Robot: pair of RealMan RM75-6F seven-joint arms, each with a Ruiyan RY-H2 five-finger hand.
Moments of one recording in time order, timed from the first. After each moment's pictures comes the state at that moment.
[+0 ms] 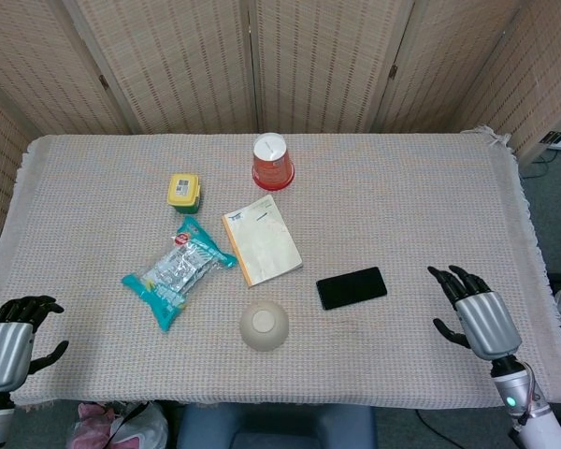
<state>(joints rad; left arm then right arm) -0.07 -1.15 -0.04 -1.69 1.54 1.55 0.20 0.22 -1.21 0.01 -1.58 -1.61 1.40 -0.13</state>
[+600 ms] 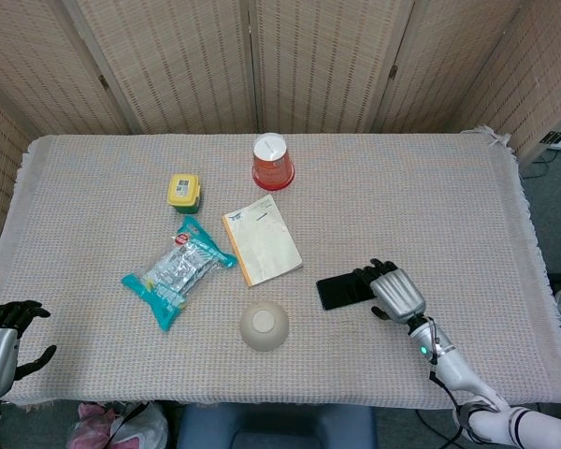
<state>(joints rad) -0.04 -1.13 -0.03 -1.66 1.53 1.58 0.15 0.49 -1.55 0.08 -1.24 -1.51 1.02 -0.23</state>
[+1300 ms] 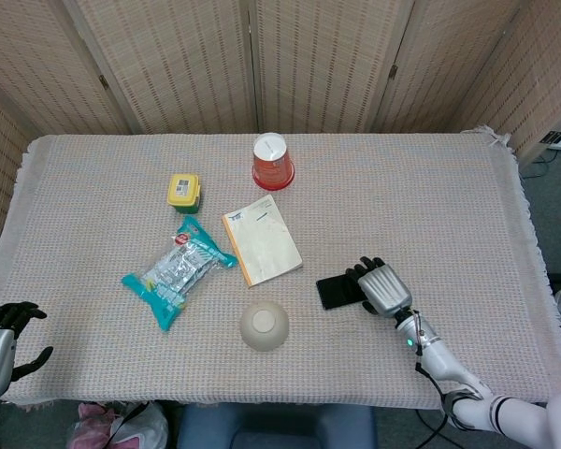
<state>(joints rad) -0.03 -1.13 -0.03 -1.65 1.52 1.57 0.15 0.55 -1.62 0.07 -1.15 -1.48 0.98 -0.26</state>
